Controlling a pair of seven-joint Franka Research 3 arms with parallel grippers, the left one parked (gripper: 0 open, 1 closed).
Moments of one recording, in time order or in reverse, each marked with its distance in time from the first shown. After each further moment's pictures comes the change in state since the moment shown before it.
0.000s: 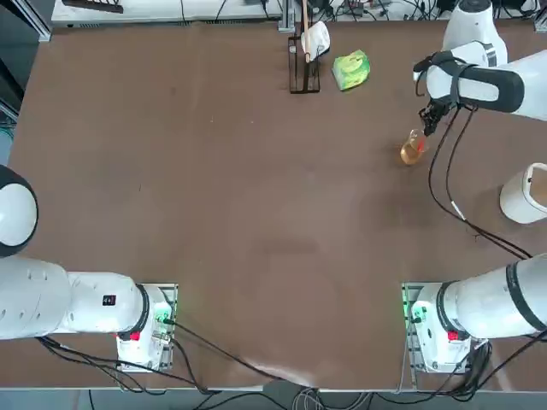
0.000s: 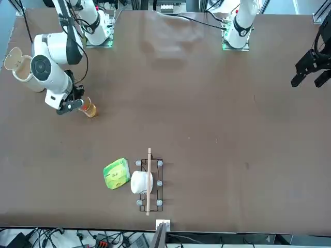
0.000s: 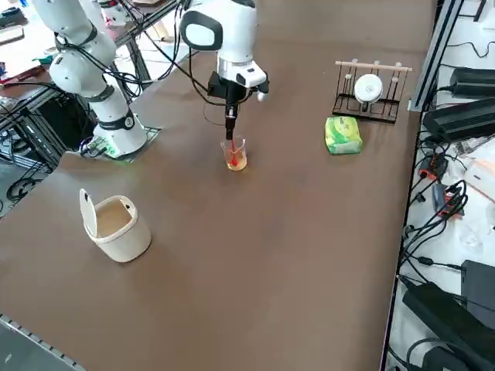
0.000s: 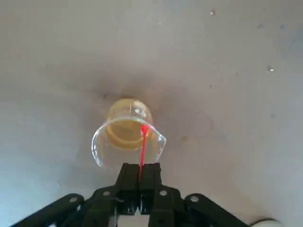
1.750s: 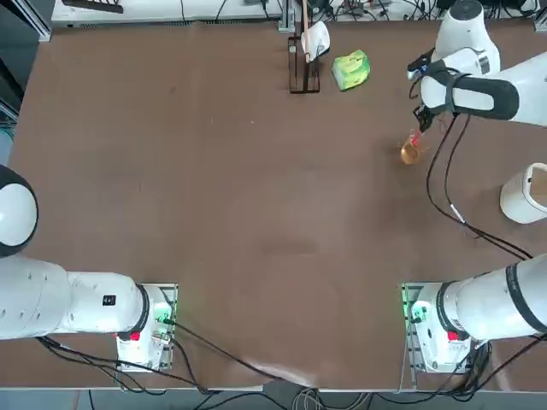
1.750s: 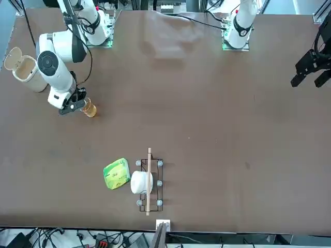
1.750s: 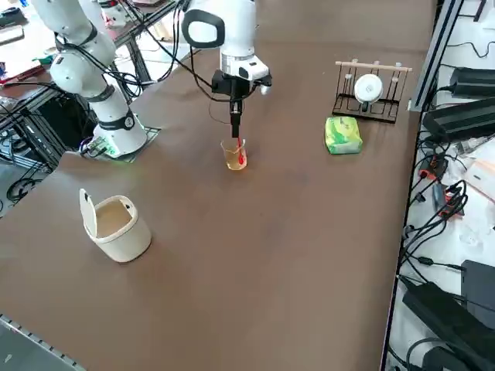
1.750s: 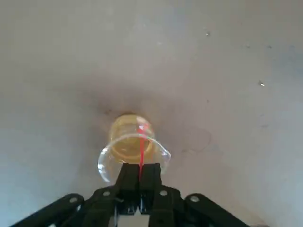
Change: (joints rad) arm 0.042 -0.014 0.010 -0.039 -0.029 0.075 0.099
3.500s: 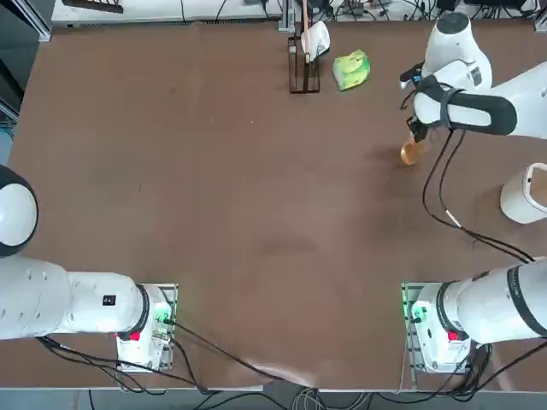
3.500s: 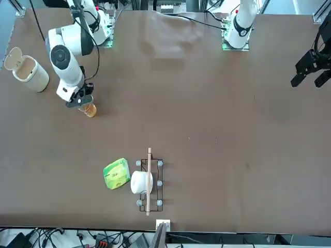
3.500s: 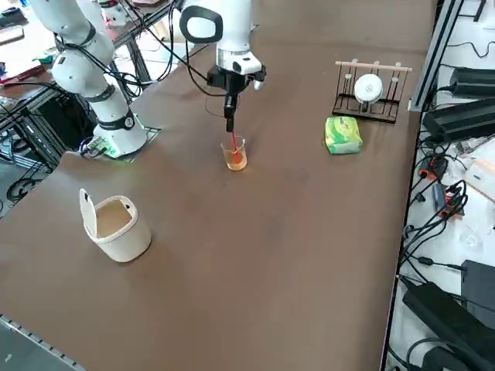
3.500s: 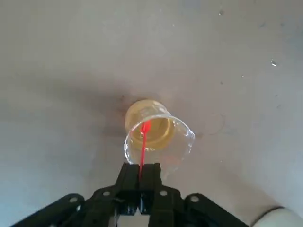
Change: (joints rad) arm 0.055 -0.058 0.001 -0.063 -0.054 -0.037 0.107
